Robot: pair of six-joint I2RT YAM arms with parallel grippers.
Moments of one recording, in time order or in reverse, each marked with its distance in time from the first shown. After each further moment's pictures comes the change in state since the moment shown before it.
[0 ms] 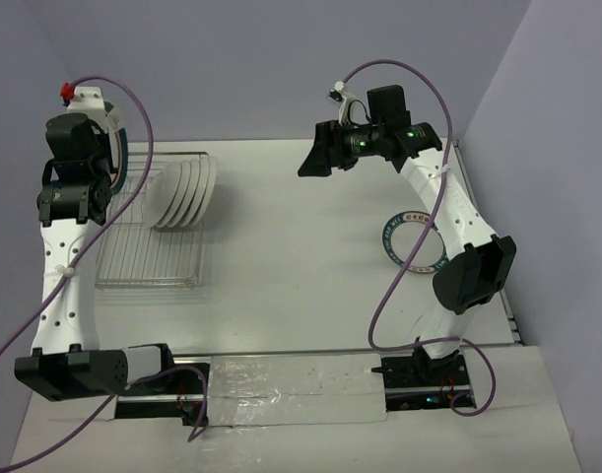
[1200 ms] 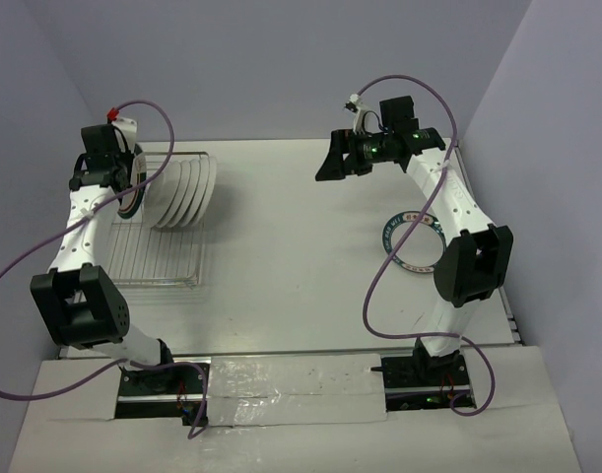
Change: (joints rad) left arm 0.095 0.299 -0.138 0.141 0.084 0.209; right arm -0.115 0.040 -0.108 0.014 0.007 -0.057
